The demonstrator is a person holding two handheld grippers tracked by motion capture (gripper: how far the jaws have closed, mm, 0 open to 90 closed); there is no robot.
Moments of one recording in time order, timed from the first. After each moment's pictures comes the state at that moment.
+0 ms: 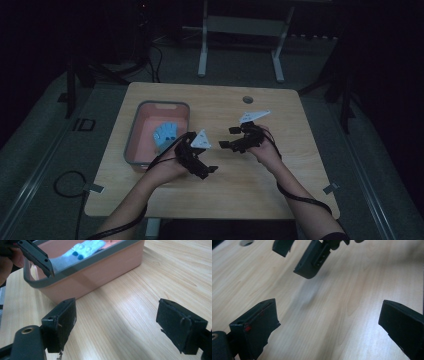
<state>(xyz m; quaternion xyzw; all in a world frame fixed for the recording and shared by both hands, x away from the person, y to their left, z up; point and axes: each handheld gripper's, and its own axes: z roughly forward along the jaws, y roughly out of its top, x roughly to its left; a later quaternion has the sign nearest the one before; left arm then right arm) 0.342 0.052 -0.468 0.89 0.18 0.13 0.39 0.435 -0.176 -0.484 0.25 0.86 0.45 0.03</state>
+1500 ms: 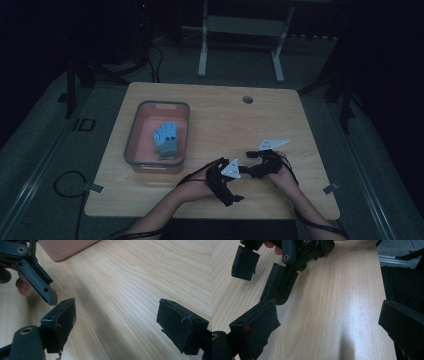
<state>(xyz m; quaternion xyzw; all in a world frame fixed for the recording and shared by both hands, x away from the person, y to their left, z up) 0.316 -0.028 -0.530 0.91 0.07 0.05 0.41 0.386 -0.242 -0.546 0.28 0.85 0.44 0.03</state>
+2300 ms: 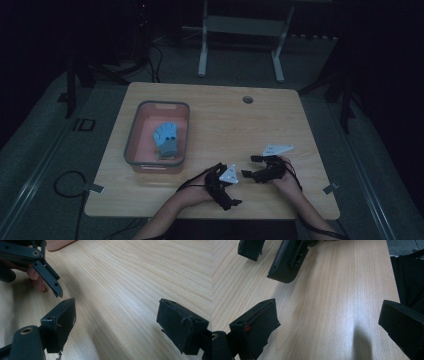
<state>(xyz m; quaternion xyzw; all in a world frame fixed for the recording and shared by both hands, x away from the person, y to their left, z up) 0.312 -0.025 -0.558 0.91 0.09 0.05 0.41 0.375 -0.256 -0.558 0.28 0.85 0.44 0.04</state>
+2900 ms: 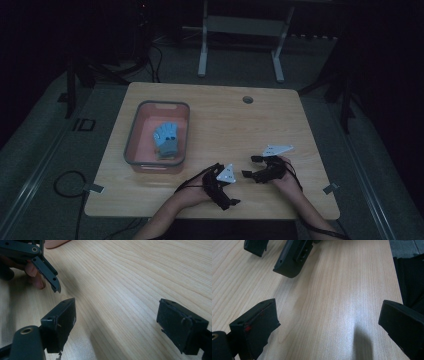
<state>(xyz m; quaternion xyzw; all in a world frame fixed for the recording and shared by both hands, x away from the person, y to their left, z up) 0.313 -0.020 -0.560 0.90 0.10 0.05 0.42 0.376 -0.258 -0.560 0.28 0.85 0.43 0.04</state>
